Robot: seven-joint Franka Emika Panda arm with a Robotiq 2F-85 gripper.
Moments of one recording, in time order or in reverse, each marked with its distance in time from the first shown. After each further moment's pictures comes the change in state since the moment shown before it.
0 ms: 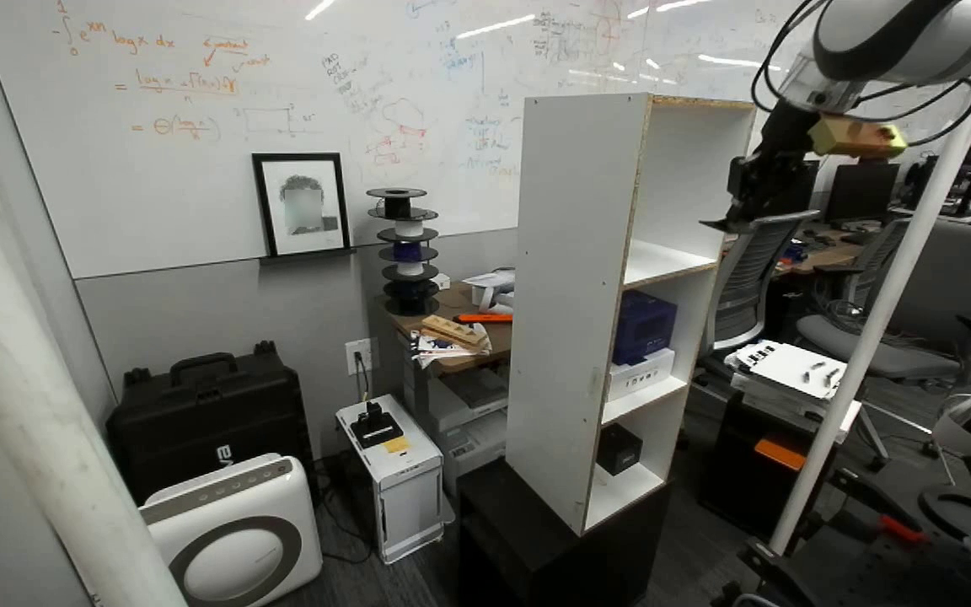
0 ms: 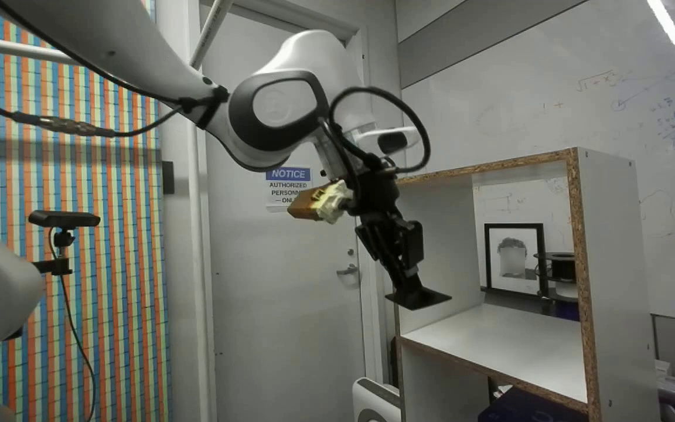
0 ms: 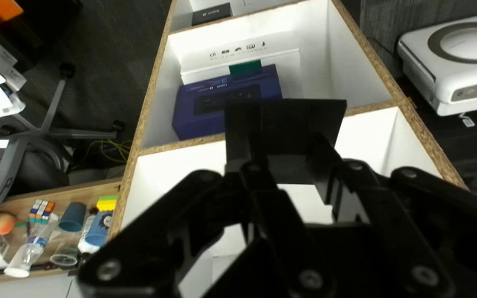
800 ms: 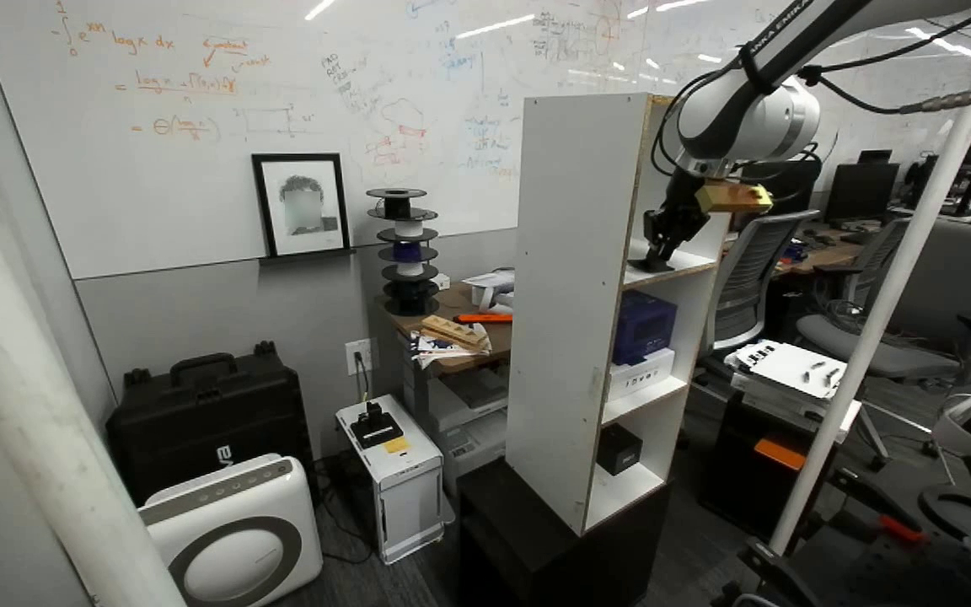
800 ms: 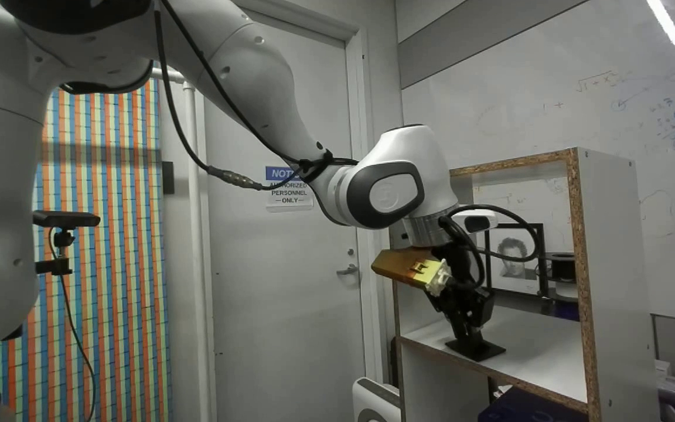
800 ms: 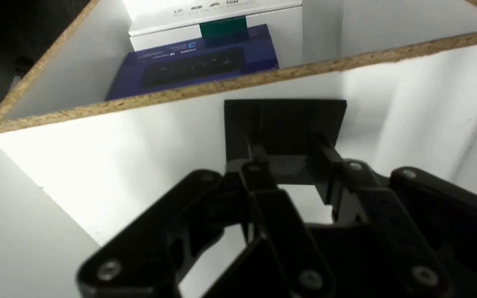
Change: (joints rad) arm 0.042 0.572 0.022 0.351 0.143 0.147 -0.097
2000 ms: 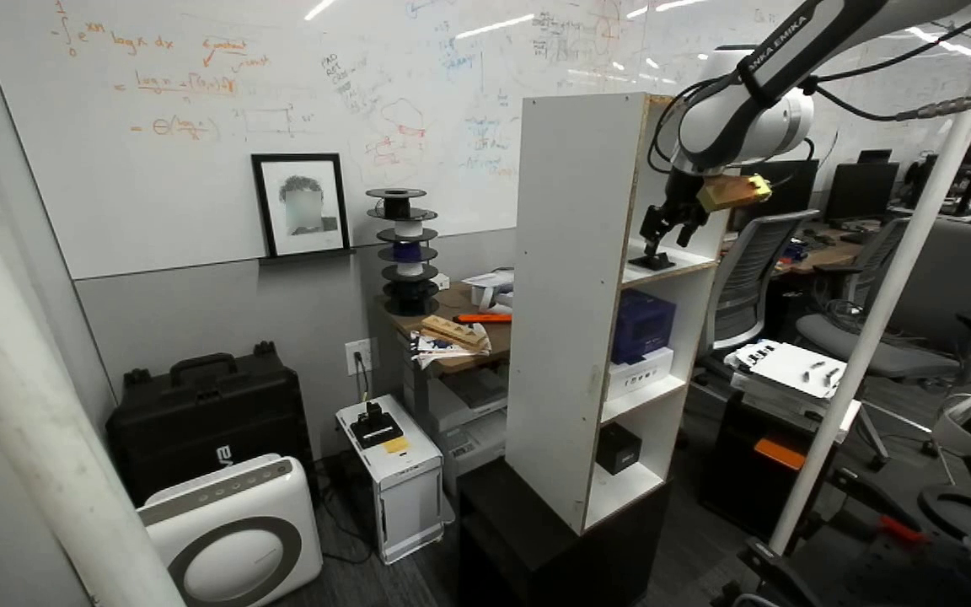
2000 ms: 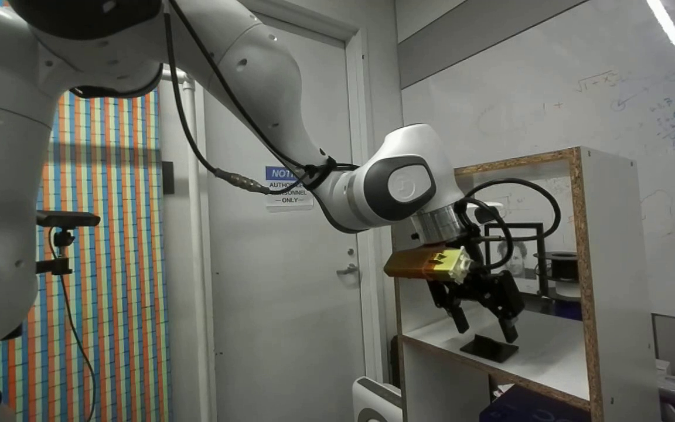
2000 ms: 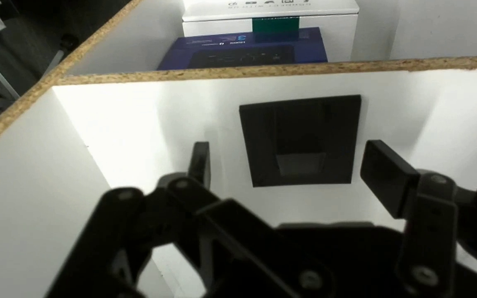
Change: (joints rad) arm 0.014 0.042 -0.034 0.065 -0.215 -0.024 0.053
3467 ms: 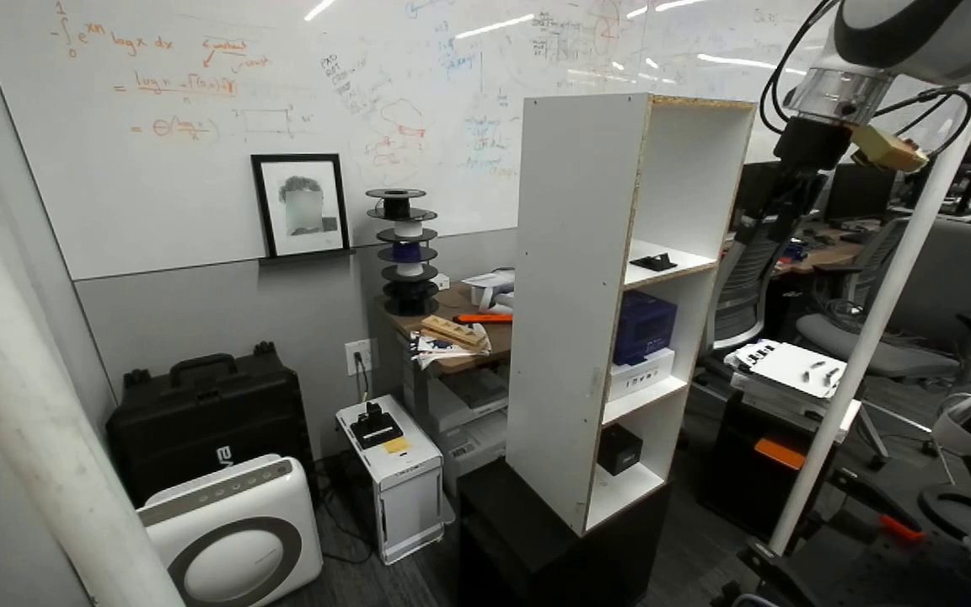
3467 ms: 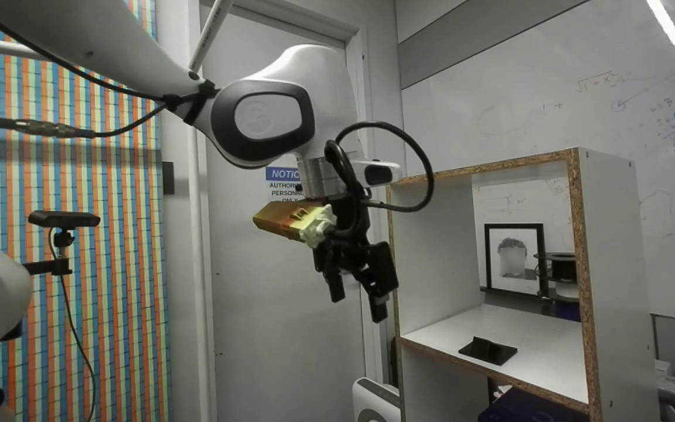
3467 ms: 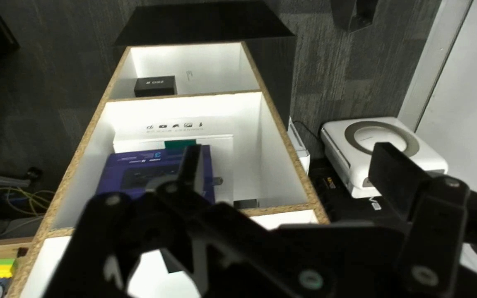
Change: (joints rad) arm 0.046 -0.663 -0.076 -0.473 0.157 -0.312 -0.202
